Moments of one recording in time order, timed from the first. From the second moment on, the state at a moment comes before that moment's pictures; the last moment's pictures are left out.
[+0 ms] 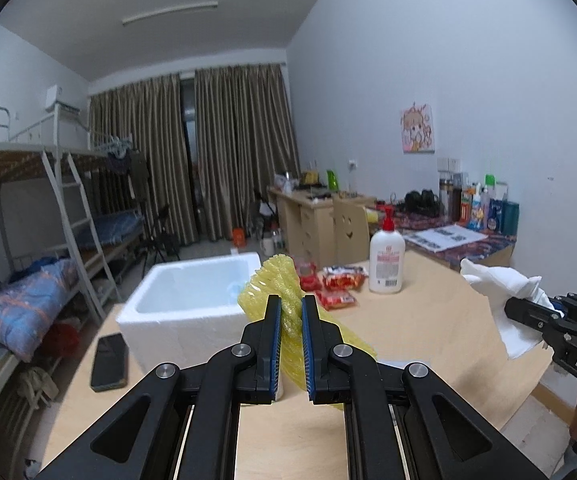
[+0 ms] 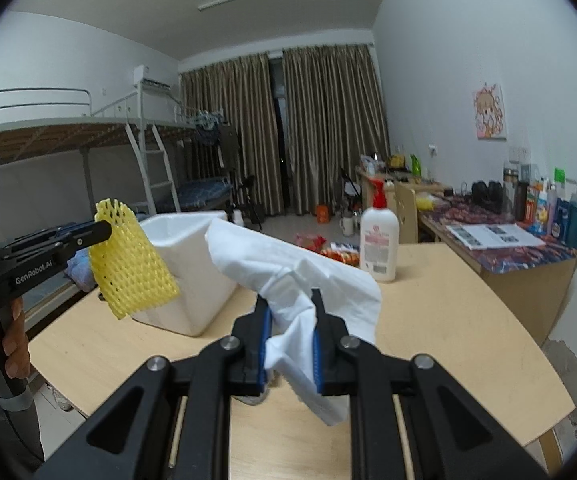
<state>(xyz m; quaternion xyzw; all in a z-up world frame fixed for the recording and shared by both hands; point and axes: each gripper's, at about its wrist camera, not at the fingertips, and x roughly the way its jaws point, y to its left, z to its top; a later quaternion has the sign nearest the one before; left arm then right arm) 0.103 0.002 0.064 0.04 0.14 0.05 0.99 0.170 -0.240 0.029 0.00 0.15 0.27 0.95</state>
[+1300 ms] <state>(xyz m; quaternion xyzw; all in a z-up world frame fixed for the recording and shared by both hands) -0.017 0.050 0.098 0.02 0.07 0.15 0.99 0.109 -0.175 0.066 -0.02 0.06 0.39 0.92</state>
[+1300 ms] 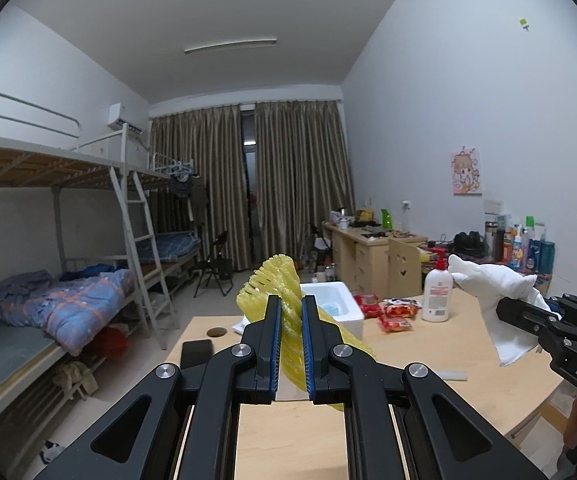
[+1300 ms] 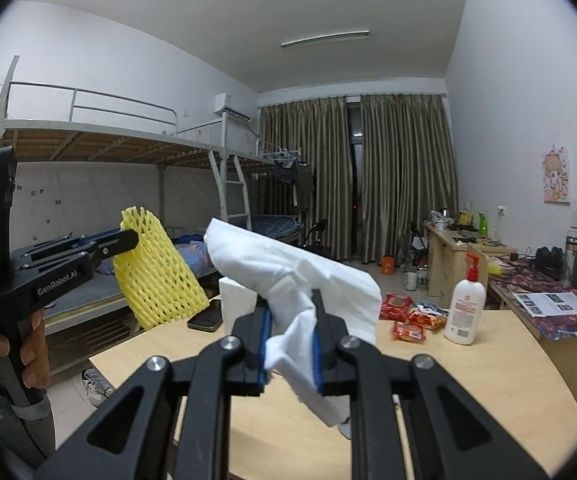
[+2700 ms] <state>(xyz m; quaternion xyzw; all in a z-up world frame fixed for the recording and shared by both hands) 0.065 0.101 0.106 0.00 0.10 0.17 0.98 0.172 -0.115 0.073 -0.04 0.10 0.43 0.89</state>
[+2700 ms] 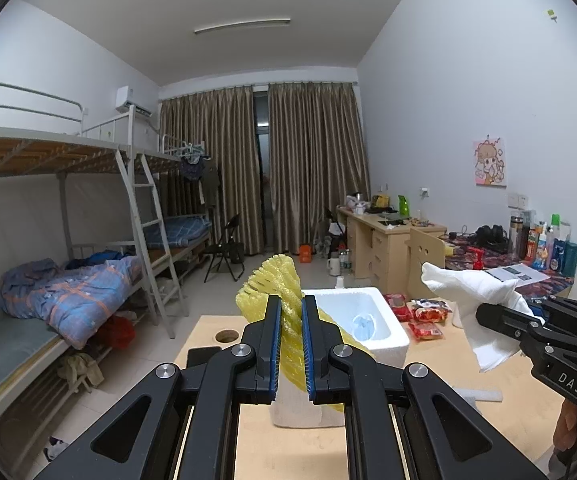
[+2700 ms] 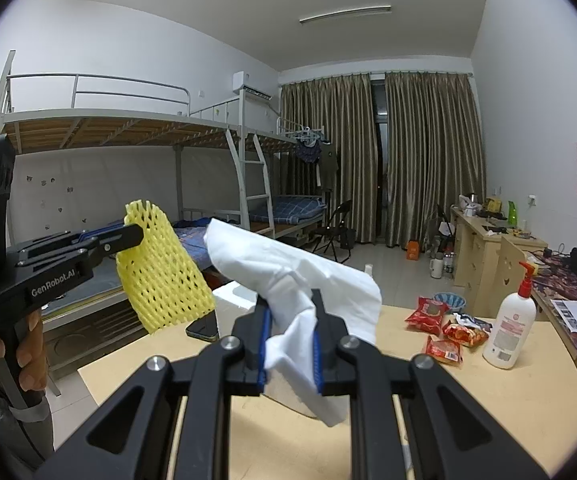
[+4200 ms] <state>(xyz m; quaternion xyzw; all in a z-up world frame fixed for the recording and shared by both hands) 0.221 0.164 0.084 -0.03 0.16 0.12 0.98 0.238 -0.068 0.069 -0.04 0.14 0.42 0.89</state>
